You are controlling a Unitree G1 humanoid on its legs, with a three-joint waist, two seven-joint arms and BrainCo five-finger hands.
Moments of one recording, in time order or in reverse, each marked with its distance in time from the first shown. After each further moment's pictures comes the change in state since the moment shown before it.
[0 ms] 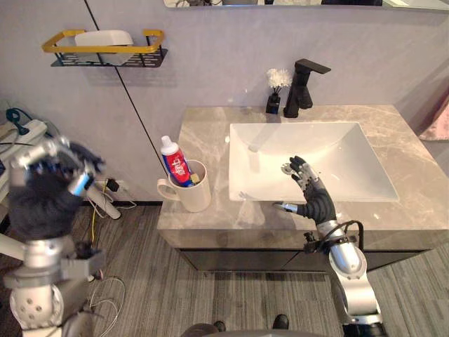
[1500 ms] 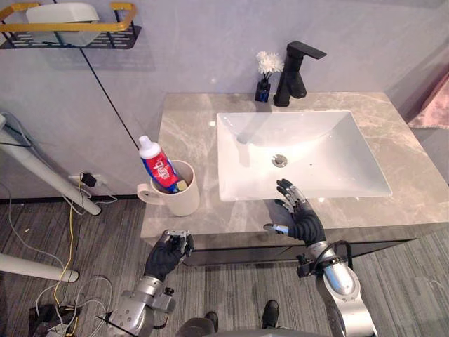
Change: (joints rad) left arm 0.103 -0.052 -0.356 0.495 0.281 0.061 -0.152; right arm 0.103 -0.005 0.079 0.002 0.054 0.000 0.043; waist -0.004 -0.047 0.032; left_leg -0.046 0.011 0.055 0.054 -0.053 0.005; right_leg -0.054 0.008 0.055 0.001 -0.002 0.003
